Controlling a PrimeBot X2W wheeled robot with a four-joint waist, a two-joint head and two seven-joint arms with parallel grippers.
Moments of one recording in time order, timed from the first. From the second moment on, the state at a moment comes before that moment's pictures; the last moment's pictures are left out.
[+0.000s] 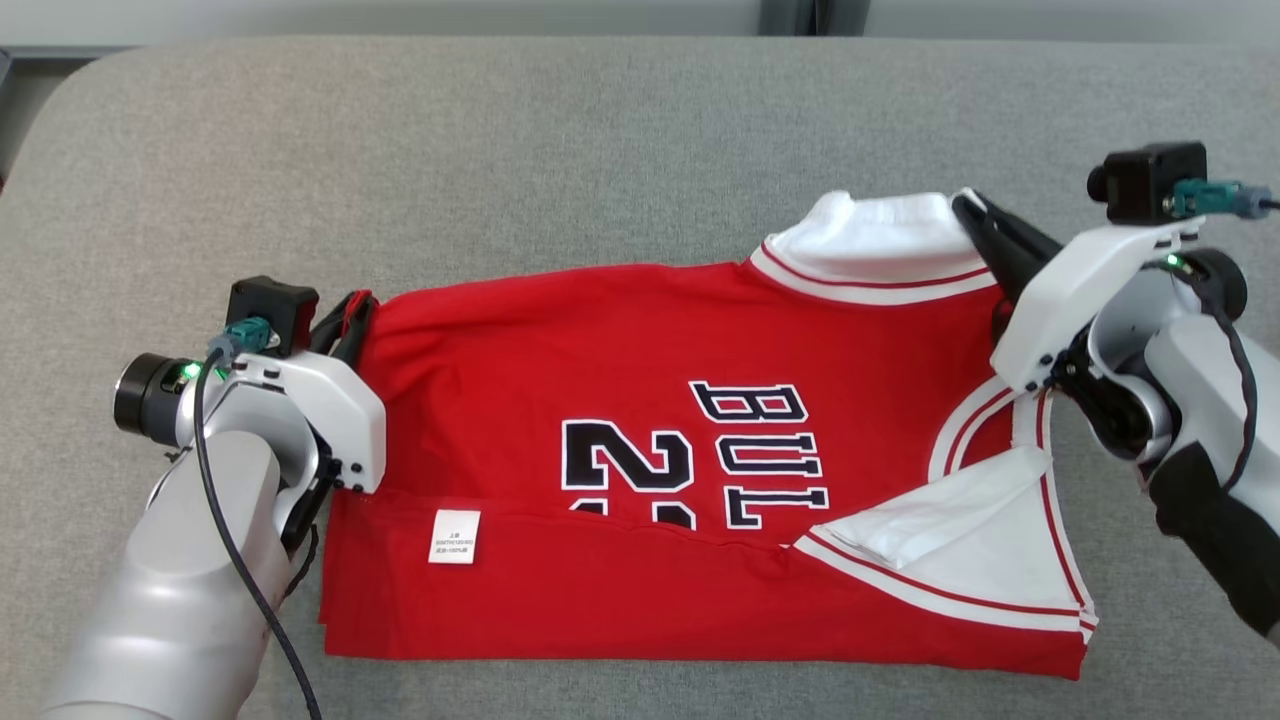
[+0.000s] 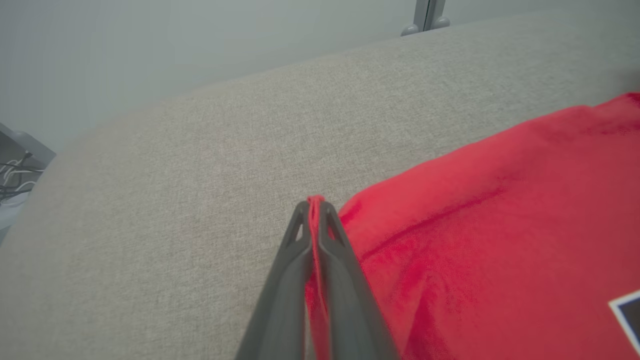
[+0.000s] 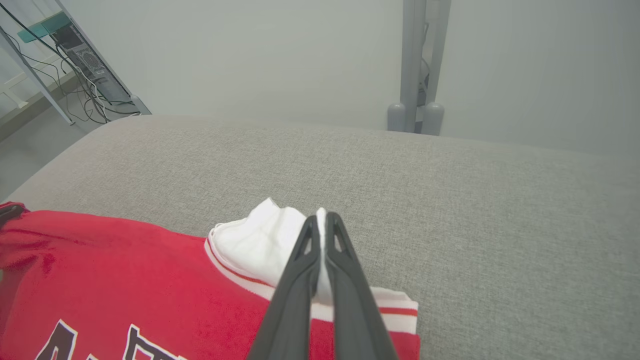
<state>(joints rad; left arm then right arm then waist) -0.78 0.21 -0.48 0.99 -0.38 -0.12 -0.14 -0.93 -0.41 0.85 0.71 0.96 0.13 -0.03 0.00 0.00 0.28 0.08</state>
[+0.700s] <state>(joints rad) -0.57 0.31 -0.60 0.76 -0.30 -0.06 -0.07 -0.62 -0.47 0.70 0.44 0.89 0.13 0.14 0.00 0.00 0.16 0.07</state>
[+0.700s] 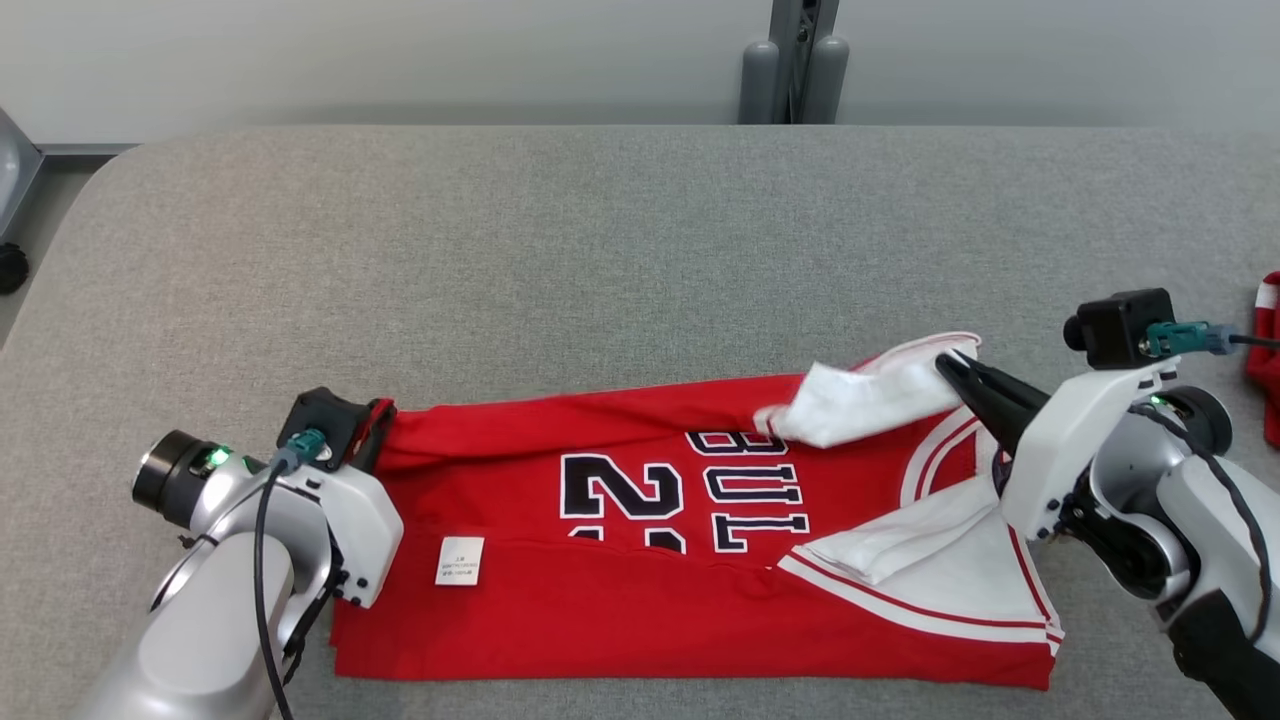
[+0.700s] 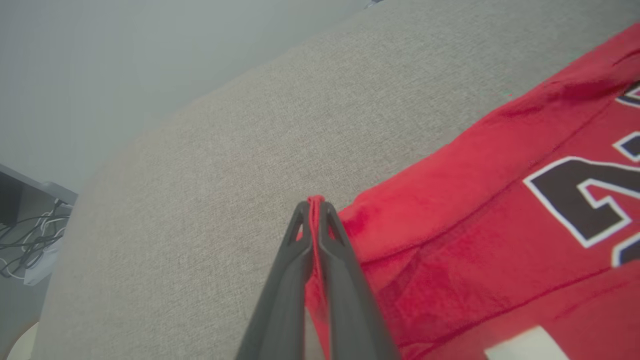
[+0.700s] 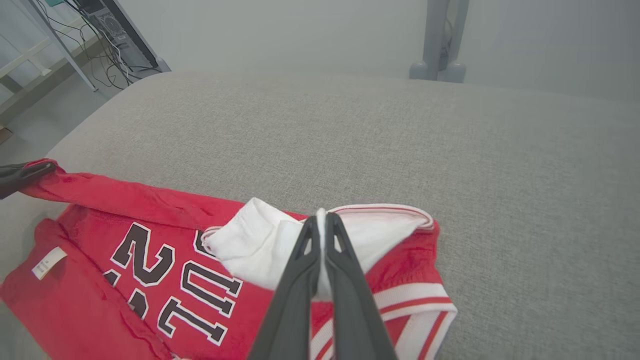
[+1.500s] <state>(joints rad) -0.41 0.44 -0.67 0.47 -0.27 0.00 0.09 -0.27 -0.44 0.33 0.02 0.63 0.13 0.59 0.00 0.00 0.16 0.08</state>
